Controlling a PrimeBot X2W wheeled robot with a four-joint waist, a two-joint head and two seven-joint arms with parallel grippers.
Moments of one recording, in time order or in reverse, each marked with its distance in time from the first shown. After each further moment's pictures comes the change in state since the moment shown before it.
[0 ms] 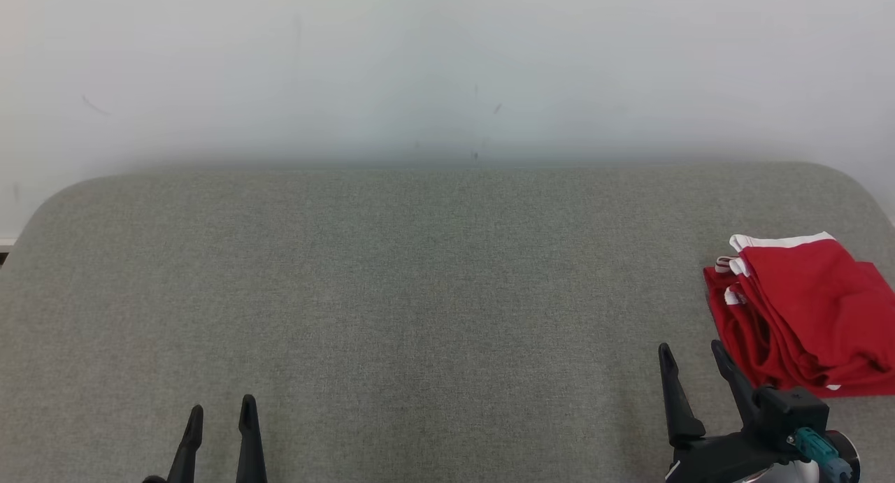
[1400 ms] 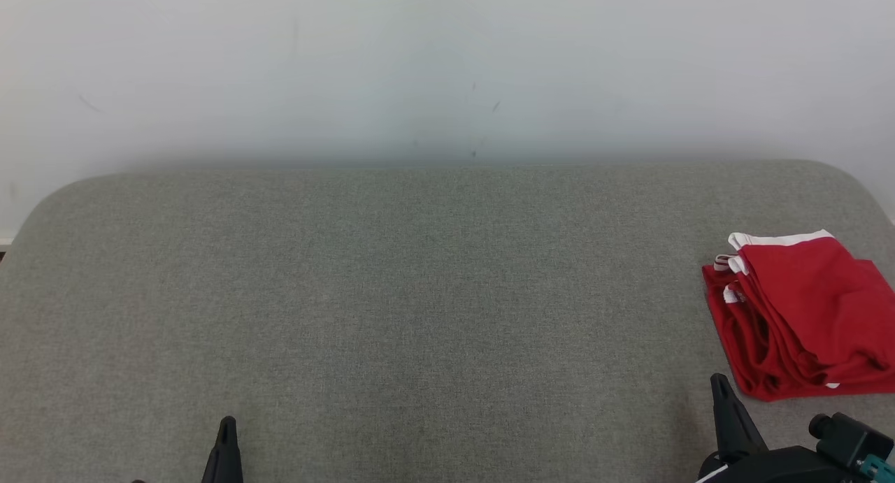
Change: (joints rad) left arm -0.028 -0.005 -0.003 0.079 -0.376 -0.003 0.111; right arm 0.045 0.002 -0.052 0.031 0.467 0.000 0.078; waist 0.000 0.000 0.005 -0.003
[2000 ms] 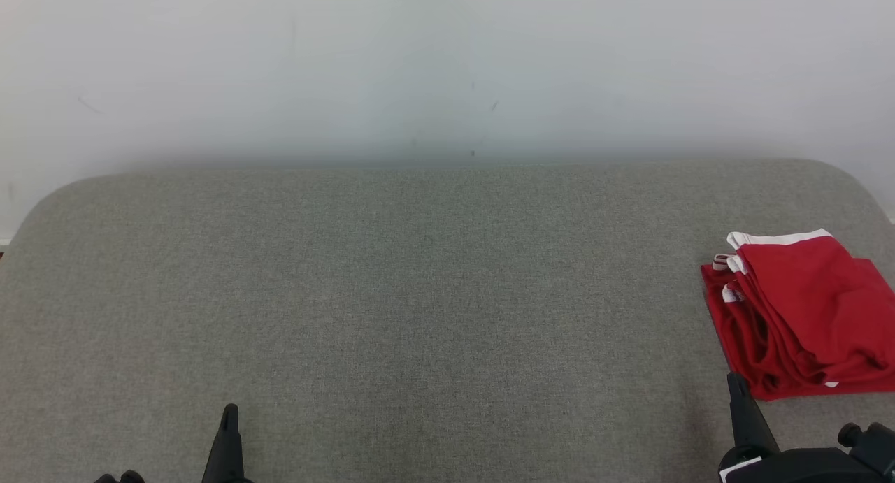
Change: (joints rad) left arm -0.039 0.000 0.001 0.005 -0.221 -0.001 0.062; right arm 0.007 0.000 -0.032 -0.026 0.263 0.000 0.035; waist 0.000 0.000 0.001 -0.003
